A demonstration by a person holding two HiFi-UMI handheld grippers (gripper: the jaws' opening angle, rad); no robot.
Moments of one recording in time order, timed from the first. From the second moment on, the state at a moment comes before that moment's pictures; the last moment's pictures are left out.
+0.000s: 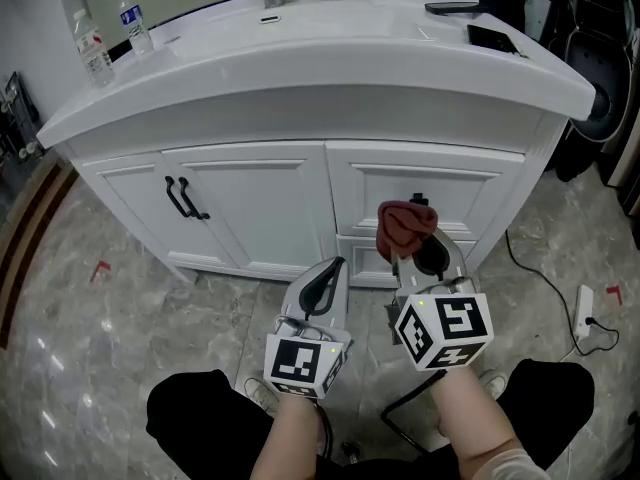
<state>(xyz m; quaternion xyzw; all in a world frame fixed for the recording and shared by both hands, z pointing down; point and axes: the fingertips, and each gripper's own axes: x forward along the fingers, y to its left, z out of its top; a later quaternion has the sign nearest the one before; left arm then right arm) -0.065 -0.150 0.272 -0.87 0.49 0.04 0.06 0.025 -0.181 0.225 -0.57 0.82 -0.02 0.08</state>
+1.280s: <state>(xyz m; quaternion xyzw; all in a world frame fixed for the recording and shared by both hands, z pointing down) -0.034 -0.161 0.248 -0.89 0.45 0.05 0.09 0.065 -0.218 0.186 -0.56 0.82 -0.03 0.07</state>
